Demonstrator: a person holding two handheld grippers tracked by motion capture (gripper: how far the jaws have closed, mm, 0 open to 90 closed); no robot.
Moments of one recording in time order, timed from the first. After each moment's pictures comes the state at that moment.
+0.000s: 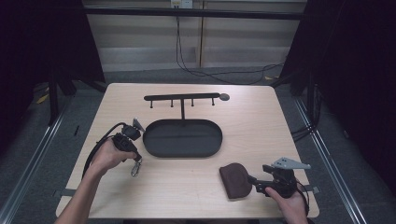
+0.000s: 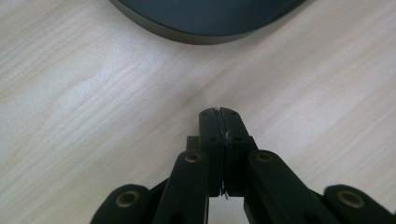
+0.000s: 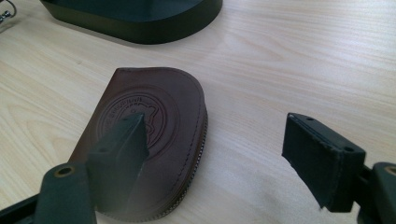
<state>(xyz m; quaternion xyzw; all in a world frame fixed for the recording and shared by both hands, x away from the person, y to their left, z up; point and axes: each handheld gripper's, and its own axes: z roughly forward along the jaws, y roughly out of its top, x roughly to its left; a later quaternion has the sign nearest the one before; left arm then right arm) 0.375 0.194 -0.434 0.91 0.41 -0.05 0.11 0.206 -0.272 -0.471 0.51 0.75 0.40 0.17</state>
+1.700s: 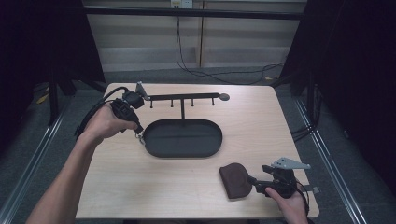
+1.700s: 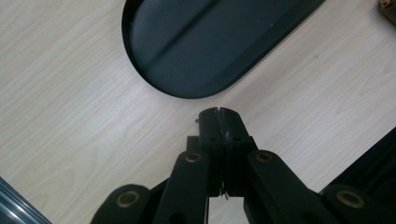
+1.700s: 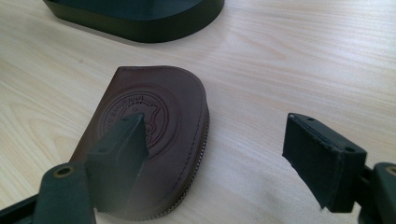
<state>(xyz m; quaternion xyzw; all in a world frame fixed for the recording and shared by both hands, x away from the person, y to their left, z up) 0.397 0.162 -0.315 0.92 0.37 0.00 0.11 0.206 -0.272 -0.471 0.51 0.75 0.40 0.16</state>
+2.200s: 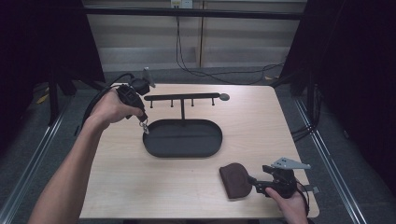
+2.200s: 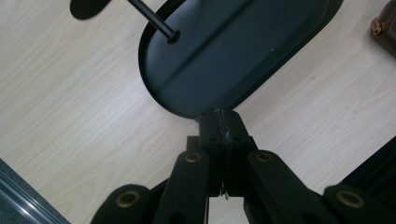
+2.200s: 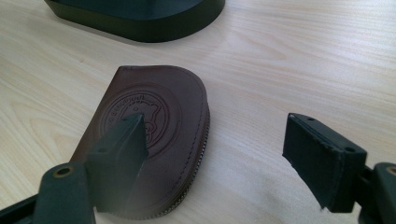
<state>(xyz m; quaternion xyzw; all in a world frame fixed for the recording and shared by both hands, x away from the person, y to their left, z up) 0.421 0.146 -0.290 0.92 0.37 0.00 0.11 0.206 -0.272 -0.471 0.51 0.75 0.40 0.16</state>
